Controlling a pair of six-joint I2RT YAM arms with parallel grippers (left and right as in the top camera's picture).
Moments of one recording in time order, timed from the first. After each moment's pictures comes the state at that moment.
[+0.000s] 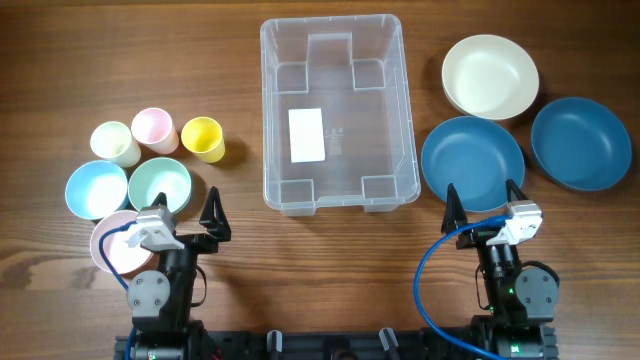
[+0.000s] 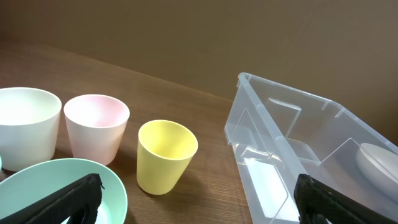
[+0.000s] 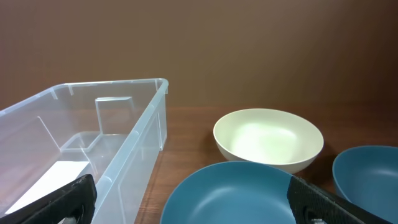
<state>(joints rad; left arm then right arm) 0.00 0.01 0.02 -0.08 0.04 -0.33 -0.01 0.01 0.01 0.00 -0.10 0.06</state>
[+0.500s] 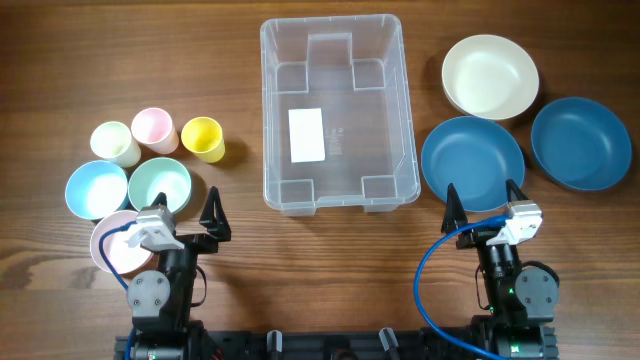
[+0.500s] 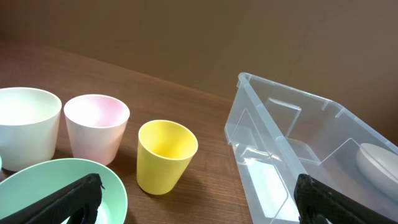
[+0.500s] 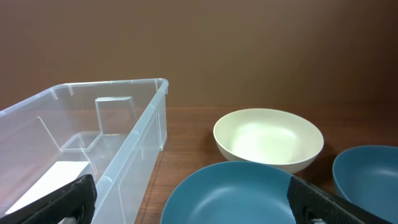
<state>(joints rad) 0.00 0.01 0.02 -0.08 0.03 -0.33 -0.01 0.01 0.01 0.00 -0.10 0.06</state>
